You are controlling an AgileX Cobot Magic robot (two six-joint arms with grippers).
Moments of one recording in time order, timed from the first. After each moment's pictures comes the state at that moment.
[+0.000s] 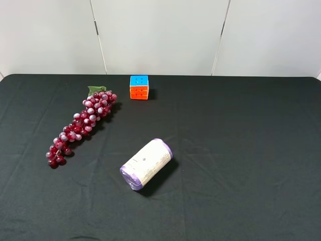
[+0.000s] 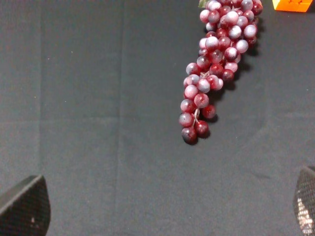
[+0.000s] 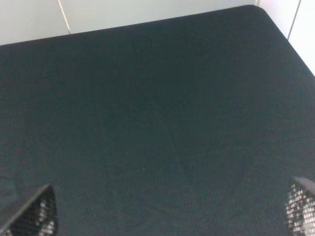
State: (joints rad) left arm 0.01 -0.01 -0.49 -0.02 1.06 0.00; right arm -0.08 -0.01 -0.50 -0.02 1.02 0.05
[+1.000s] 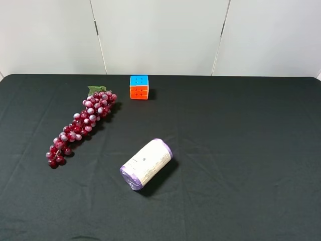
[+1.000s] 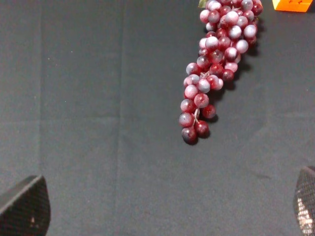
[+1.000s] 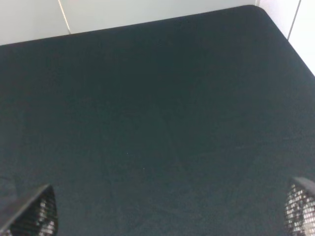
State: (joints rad) left arm 0.01 -0.01 -0.49 -0.02 1.06 0.00; right arm -0.08 -0.01 -0.50 -0.02 1.02 0.05
